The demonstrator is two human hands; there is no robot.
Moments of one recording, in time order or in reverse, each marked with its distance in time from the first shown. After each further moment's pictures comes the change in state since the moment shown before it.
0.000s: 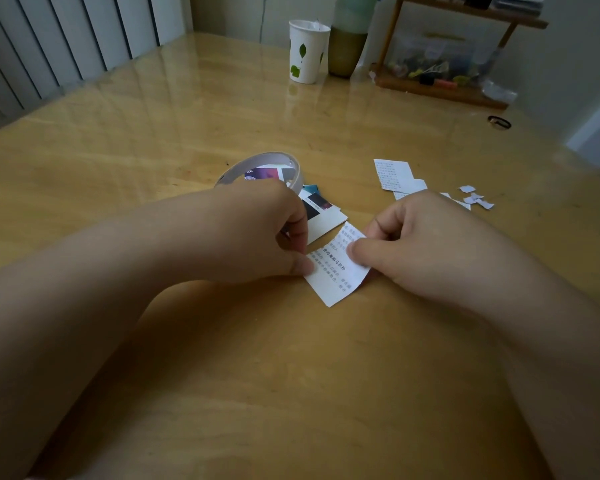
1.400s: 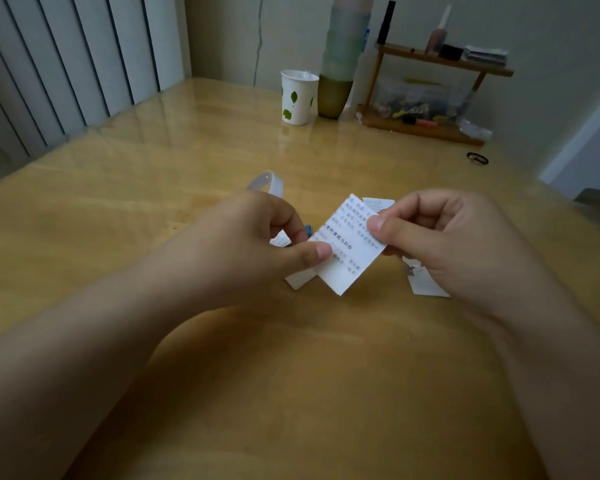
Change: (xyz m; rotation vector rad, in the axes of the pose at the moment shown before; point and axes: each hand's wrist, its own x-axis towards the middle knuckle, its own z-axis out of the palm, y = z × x) left_hand 0.002 -0.003 -0.005 -0.454 0.290 0.014; right_hand 0.005 0.005 -0.021 0.601 0.217 -0.188
